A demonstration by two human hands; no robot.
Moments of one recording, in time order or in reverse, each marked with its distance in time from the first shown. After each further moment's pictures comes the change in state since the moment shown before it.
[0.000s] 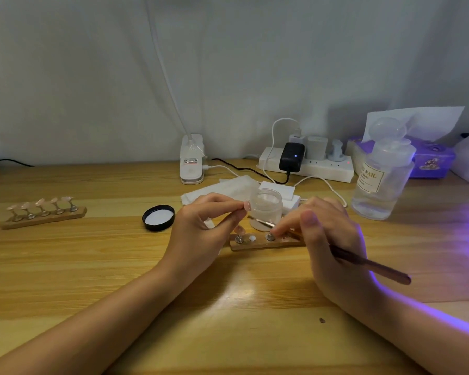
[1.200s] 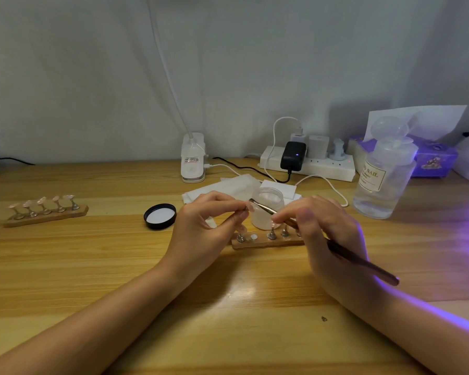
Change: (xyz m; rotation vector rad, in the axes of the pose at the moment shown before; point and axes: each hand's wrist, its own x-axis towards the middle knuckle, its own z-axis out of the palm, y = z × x) left_hand 0.000 0.005 -0.001 0.000 -0.027 -0.034; right_hand 0.003 -0.004 -0.001 0.018 -0.048 0.092
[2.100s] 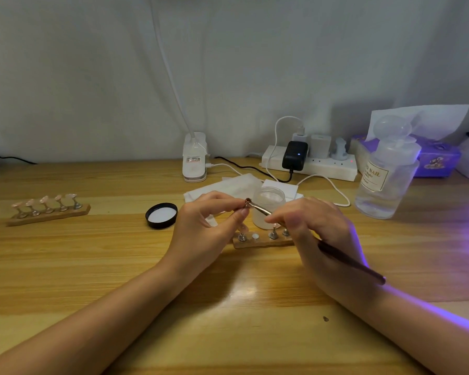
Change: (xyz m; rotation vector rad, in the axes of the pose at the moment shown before) left_hand 0.000 0.001 -0.001 0.004 0.020 -0.040; right_hand 0.001 0.004 0.003 -0.047 -0.055 -0.072
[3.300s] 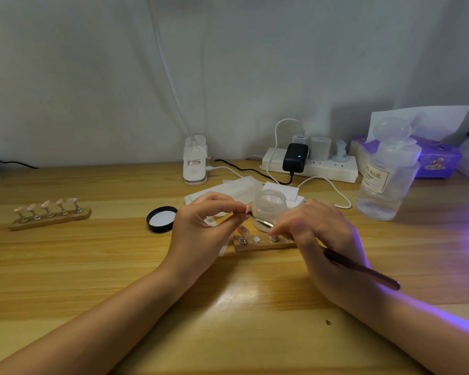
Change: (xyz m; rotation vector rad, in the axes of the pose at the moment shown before) left_hand 0.002 -0.005 0.000 -0.003 0.042 0.033; right_hand -0.003 0.001 0.001 0.011 0.017 -0.022
